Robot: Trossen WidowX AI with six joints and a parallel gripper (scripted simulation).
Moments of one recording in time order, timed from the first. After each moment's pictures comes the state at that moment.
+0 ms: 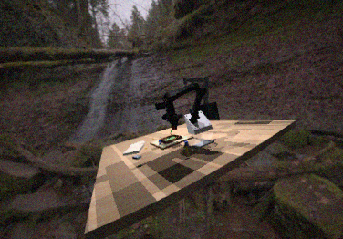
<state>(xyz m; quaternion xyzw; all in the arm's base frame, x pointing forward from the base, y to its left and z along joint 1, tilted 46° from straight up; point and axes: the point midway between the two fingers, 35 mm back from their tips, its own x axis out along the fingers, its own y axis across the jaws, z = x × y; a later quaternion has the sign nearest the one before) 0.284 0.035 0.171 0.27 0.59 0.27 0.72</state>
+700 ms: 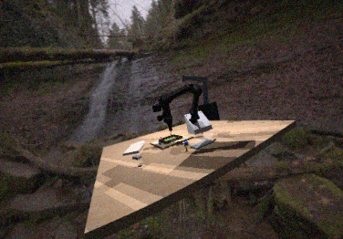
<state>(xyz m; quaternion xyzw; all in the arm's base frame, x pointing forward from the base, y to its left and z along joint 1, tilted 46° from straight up) 0.290 -0.001 0.122 0.47 0.64 0.08 0.61</state>
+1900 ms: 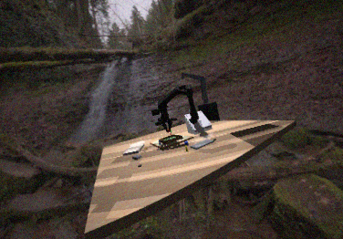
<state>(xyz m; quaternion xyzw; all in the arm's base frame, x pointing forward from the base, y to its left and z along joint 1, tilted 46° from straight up) 0.267 -0.052 0.026 0.71 0.59 -0.26 0.27</state>
